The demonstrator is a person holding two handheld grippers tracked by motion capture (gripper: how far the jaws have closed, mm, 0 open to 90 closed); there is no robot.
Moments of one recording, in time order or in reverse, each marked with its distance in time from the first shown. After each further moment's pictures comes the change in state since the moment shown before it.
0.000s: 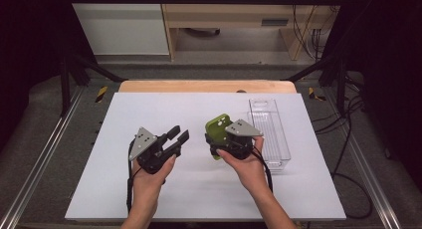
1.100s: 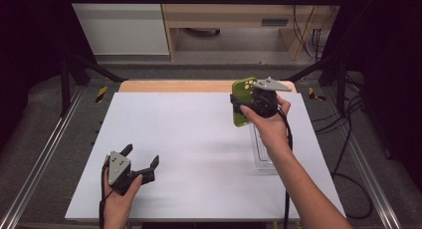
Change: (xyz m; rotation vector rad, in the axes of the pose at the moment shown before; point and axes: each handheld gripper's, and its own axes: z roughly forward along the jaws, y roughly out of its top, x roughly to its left) left arm 0.062 -0.071 -0.054 0.102 0.213 0.177; right arm -0.087 0.079 -0.003 0.025 -0.159 0.103
